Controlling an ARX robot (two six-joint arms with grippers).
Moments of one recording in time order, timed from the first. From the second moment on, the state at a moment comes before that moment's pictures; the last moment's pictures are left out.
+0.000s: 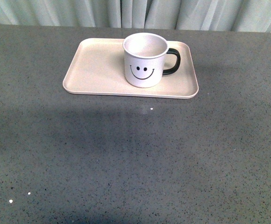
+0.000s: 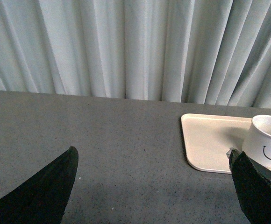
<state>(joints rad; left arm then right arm) 0.00 0.02 0.01 0.00 0.00 0.00 0.09 1.55 0.57 0.97 0.08 -0.01</state>
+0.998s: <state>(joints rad) 0.00 0.02 0.01 0.00 0.00 0.00 0.00 0.87 0.03 0.82 0.00 -0.01</state>
